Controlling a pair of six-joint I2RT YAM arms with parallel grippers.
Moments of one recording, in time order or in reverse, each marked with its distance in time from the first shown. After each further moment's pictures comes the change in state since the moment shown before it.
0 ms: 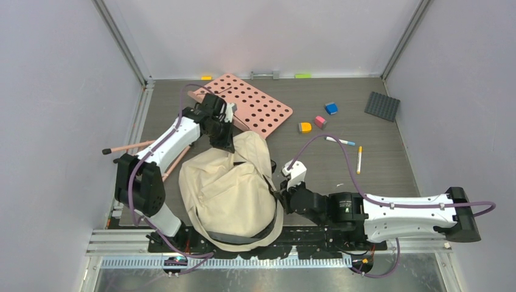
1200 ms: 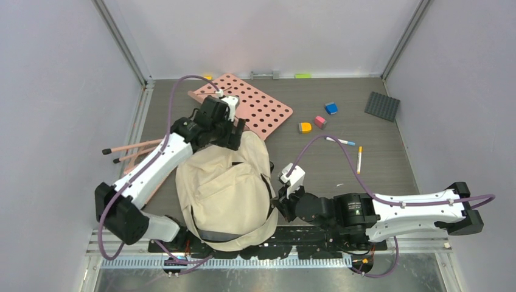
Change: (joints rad) left arm -0.130 -0.212 -0.031 0.043 -0.325 0.069; right arm 0.119 -0.033 0.122 -0.096 -0.032 -0.038
